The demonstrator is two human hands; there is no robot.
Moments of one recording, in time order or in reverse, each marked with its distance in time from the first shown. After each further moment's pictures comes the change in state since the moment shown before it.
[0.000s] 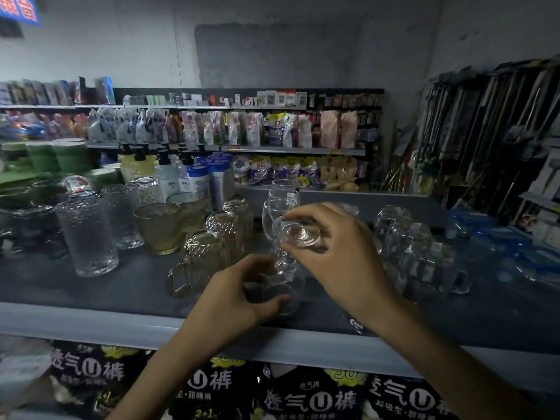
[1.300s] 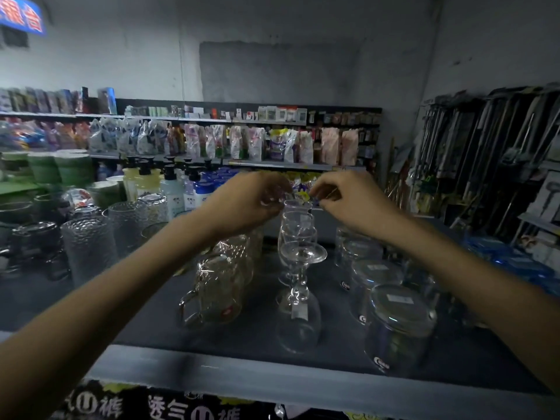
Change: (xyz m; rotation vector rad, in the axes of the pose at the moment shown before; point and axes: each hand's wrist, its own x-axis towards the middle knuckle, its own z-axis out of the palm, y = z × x) left_hand 0.144 0.051 -0.088 0.434 -0.085 0.341; right_hand 0.129 0.024 -0.024 -0.514 -0.193 0.039
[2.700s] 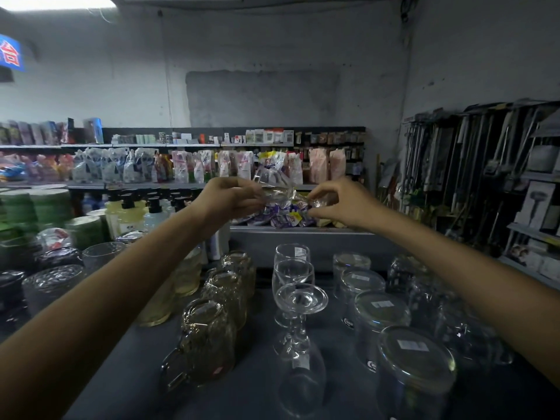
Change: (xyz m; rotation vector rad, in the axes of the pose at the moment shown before) left_hand 0.078 -0.074 0.005 -1.098 0.090 -0.386; right_hand 0.072 0.058 0.001 0.107 -0.044 0.054
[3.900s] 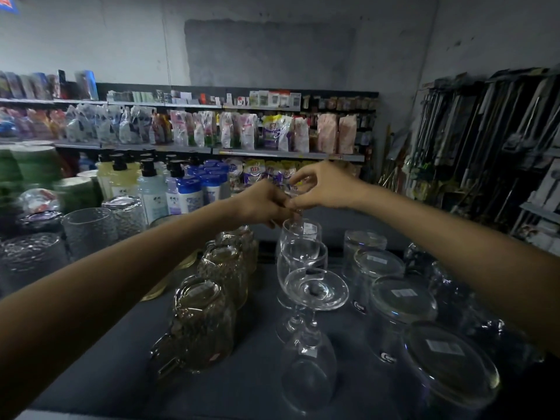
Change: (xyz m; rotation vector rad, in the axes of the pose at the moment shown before) left_hand 0.036 -0.067 0.028 0.659 -0.301 -0.006; right_hand 0.037 -0.006 0.052 0.066 -0.218 0.057
